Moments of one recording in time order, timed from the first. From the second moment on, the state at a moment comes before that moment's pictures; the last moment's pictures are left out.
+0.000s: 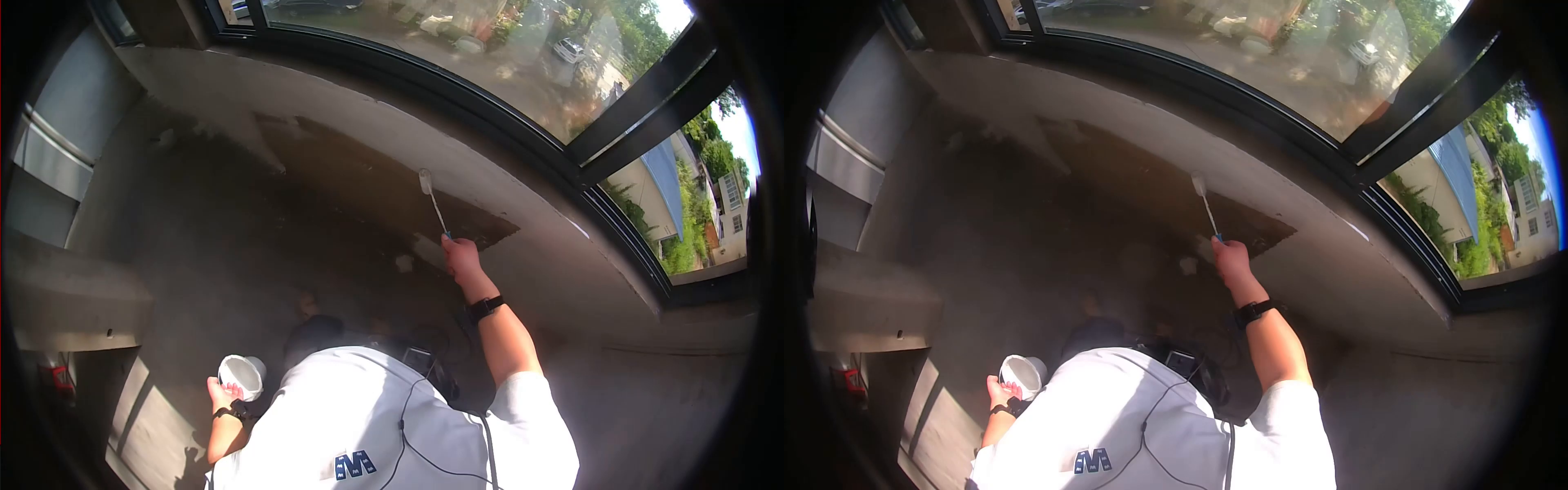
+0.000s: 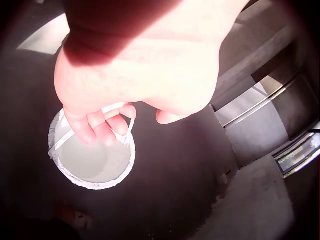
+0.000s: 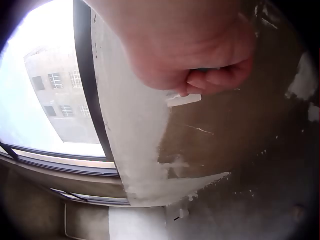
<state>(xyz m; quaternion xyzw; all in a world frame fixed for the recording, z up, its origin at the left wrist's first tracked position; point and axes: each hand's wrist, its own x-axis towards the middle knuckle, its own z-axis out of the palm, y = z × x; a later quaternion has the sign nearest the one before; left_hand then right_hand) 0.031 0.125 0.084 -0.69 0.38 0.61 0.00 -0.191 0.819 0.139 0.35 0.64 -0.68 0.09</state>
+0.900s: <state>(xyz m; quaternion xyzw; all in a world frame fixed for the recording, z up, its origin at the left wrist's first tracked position) 0.048 0.083 0.065 -0.72 0.34 0.61 0.00 -0.203 0.786 0.149 0.36 0.59 -0.71 0.10</state>
